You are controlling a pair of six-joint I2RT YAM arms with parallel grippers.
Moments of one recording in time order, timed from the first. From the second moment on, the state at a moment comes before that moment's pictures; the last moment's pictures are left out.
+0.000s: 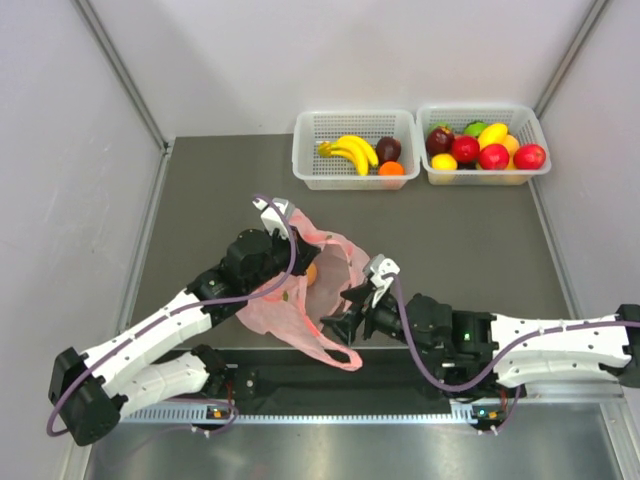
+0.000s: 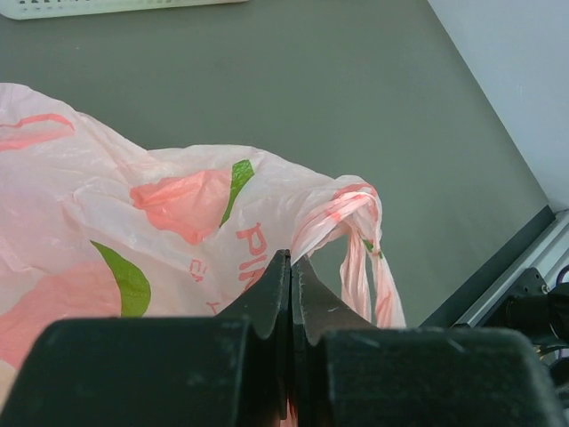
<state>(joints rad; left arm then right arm) -0.77 0.95 0.71 -0.05 -0.04 -0.49 1.44 0.89 0.59 0.16 0.38 0.36</state>
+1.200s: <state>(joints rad) -0.77 0.88 0.56 -0.08 -0.17 -0.53 1.27 1.74 0.70 0.73 0.59 0.24</state>
